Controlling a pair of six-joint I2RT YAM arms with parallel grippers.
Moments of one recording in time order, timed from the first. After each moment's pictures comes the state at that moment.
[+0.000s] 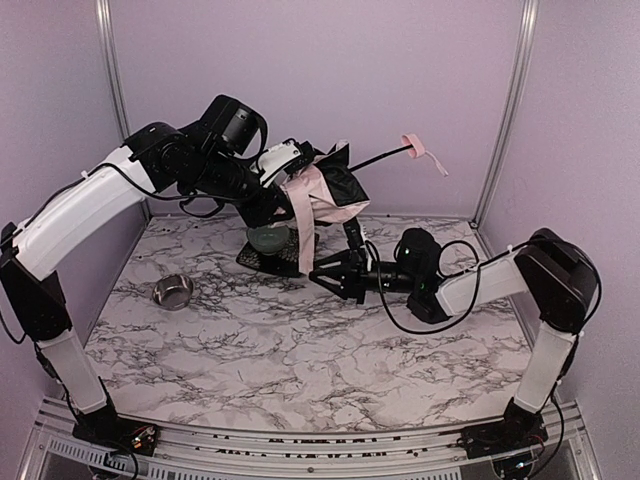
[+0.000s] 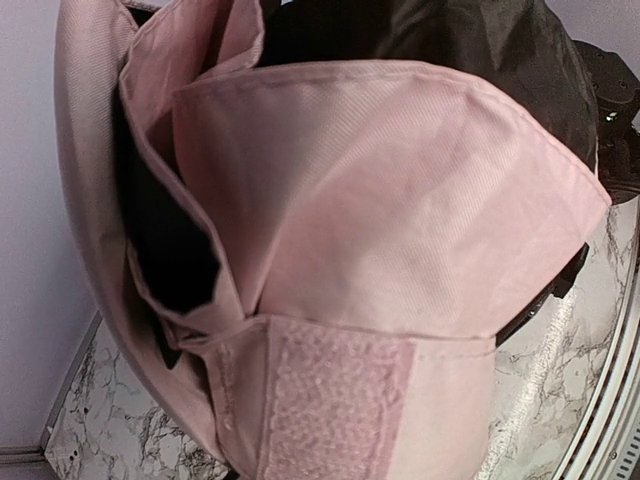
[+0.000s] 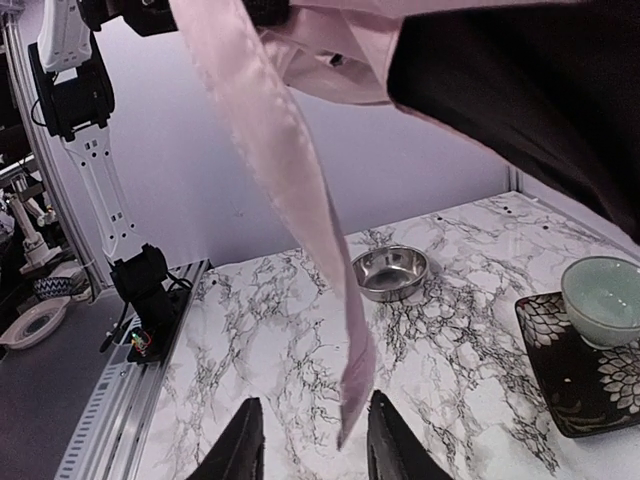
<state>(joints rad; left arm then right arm) -0.84 1.74 2.00 -1.00 -0.01 0.25 0.70 1.81 0.86 1.01 -0.80 0.25</state>
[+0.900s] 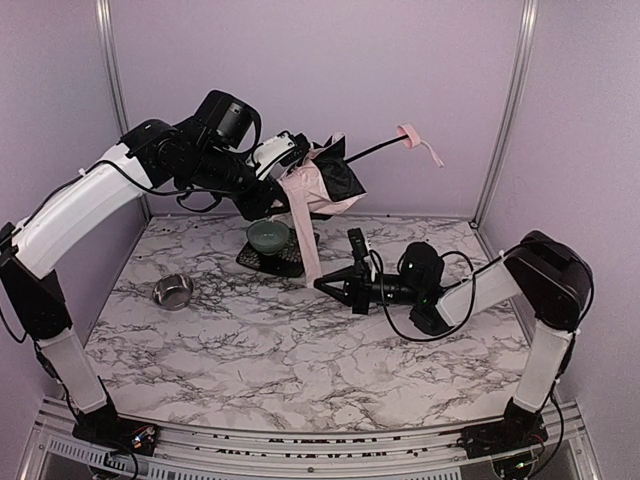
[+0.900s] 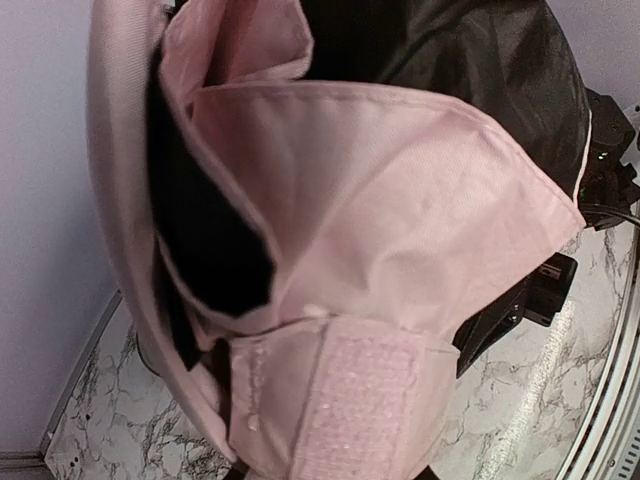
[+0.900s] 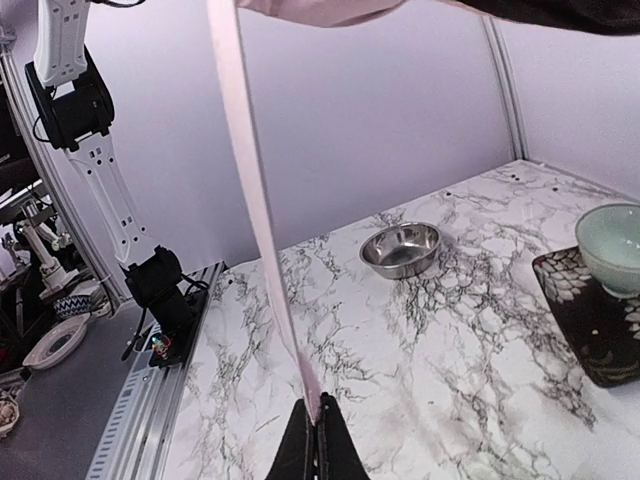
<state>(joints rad) -0.82 1.74 2.02 -0.98 0.01 0.25 0.70 1.87 0.82 1.13 -0.81 0.38</state>
